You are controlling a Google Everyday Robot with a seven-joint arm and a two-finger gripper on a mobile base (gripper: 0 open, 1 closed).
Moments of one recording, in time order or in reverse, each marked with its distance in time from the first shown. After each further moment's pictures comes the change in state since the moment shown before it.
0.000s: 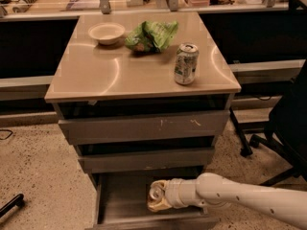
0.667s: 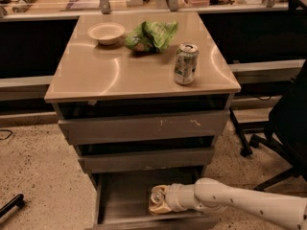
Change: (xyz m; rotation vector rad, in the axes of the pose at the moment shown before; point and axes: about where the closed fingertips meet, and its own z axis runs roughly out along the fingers) arm 0.054 0.001 0.042 -0.018 -0.014 0.021
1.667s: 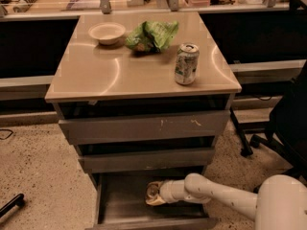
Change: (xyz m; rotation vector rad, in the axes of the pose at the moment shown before) arm 0.070 -0.047 0.095 -0.022 -0.040 -0.089
